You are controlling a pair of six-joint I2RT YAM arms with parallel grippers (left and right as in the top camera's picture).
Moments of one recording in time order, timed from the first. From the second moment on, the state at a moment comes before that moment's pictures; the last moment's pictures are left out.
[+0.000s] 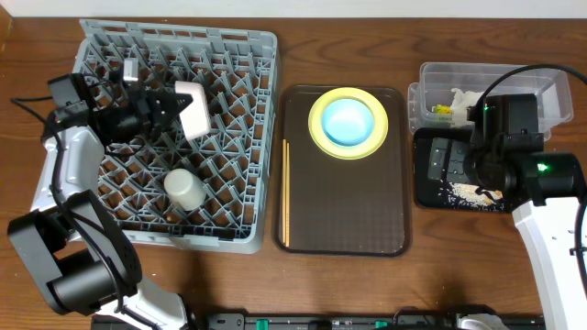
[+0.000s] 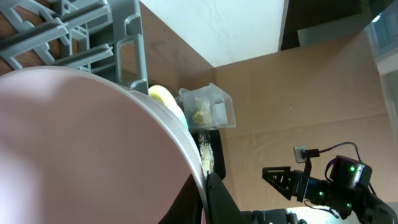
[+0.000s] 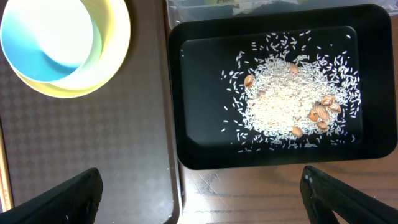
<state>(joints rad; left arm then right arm) 0.41 1.80 1.25 -0.52 1.37 -0.20 0.07 1.25 1.22 -1.08 0.05 0.22</state>
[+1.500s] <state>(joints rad) 0.46 1.90 1.25 -0.39 1.38 -0.47 0.07 1.25 1.22 -1.09 0.05 0.22</state>
